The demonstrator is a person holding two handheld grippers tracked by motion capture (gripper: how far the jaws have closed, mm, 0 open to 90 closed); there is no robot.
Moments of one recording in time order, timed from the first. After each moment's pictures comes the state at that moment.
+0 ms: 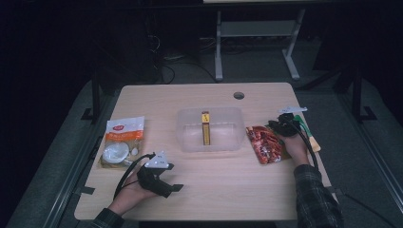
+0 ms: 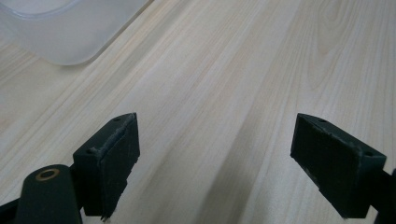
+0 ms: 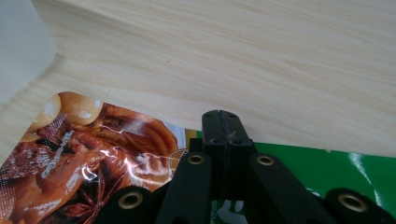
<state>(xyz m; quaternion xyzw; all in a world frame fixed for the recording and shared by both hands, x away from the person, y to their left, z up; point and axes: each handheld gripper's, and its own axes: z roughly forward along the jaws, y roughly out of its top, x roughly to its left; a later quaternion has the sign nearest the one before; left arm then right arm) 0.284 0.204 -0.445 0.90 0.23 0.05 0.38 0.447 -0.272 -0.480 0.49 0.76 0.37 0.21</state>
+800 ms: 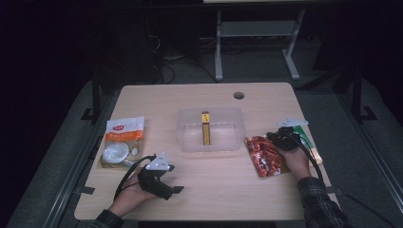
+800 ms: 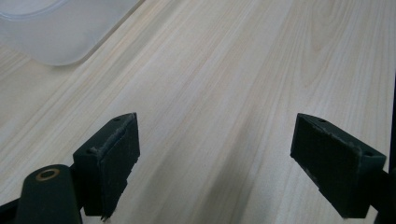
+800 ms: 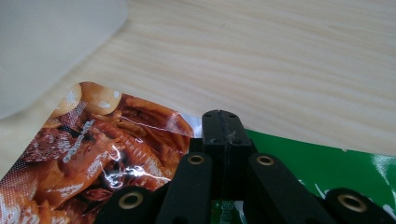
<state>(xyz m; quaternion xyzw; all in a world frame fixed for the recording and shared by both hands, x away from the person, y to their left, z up) 0.279 0.202 -0.444 0.90 0.22 0.05 0.37 0.394 -0.258 -0.481 0.48 0.77 0.37 0.19</state>
